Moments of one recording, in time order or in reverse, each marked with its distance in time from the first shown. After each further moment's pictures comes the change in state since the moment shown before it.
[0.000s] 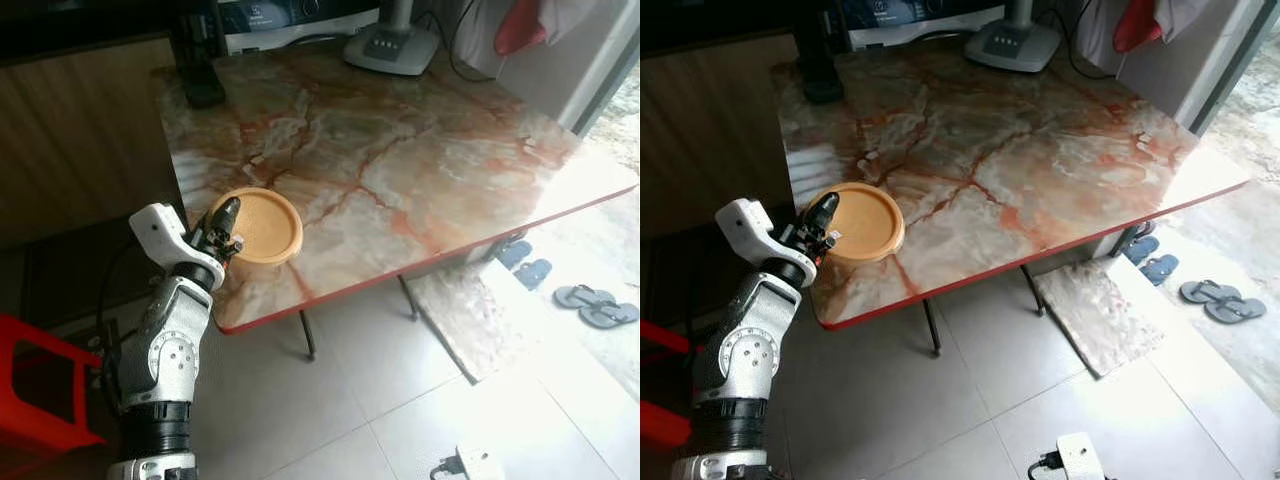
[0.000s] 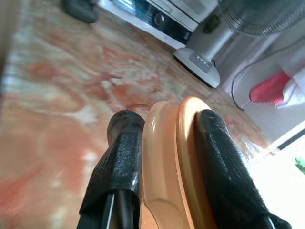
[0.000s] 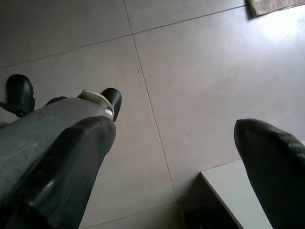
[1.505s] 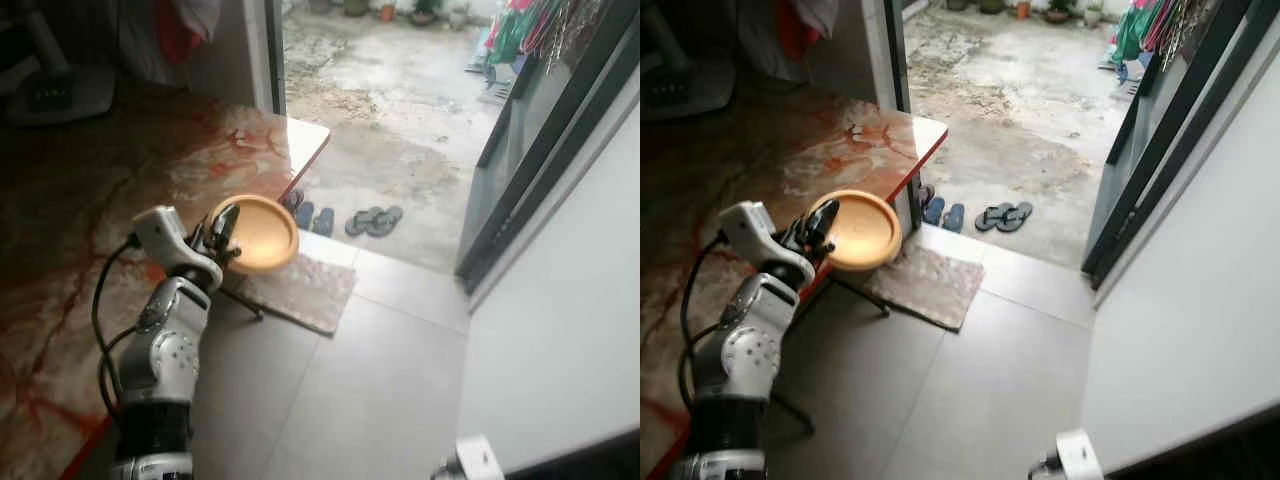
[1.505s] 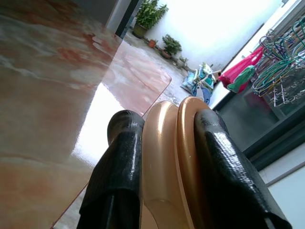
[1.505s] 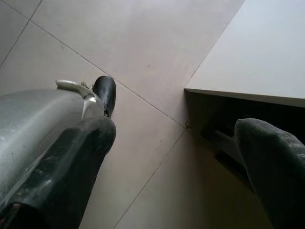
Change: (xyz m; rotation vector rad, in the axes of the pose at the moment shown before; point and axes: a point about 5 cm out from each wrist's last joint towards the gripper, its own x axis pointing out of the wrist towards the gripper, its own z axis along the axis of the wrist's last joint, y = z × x) left arm 0.004 -0.012 -0.015 0.047 0.049 -0.045; right arm -0.002 -0.008 -0.006 -0.007 0.027 -0.014
